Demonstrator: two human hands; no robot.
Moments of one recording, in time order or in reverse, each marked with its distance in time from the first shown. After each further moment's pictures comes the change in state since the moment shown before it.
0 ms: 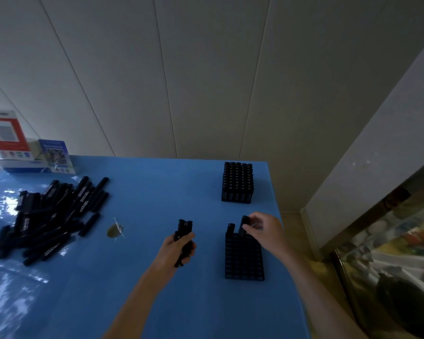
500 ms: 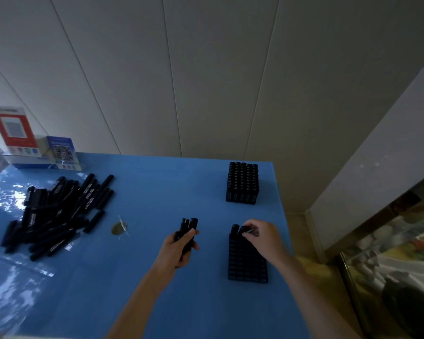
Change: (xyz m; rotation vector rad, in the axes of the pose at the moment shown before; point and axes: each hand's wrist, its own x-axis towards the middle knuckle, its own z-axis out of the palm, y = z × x) left_hand 0.001 -0.003 -0.010 0.025 -0.020 0.063; right_hand 0.004 0.012 0.025 -0.106 -0.049 -0.033
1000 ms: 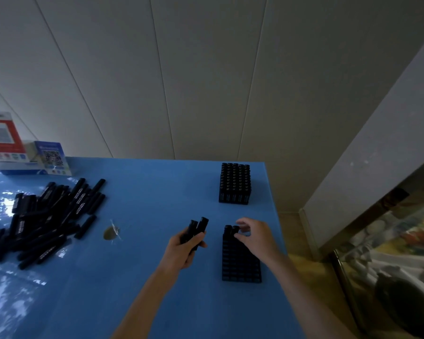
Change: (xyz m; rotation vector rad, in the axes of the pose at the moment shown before) left_hand -0.001 0.002 0.030 0.123 -0.025 0.038; right_hand 0.000 0.001 0.001 -0.013 0.022 0.018
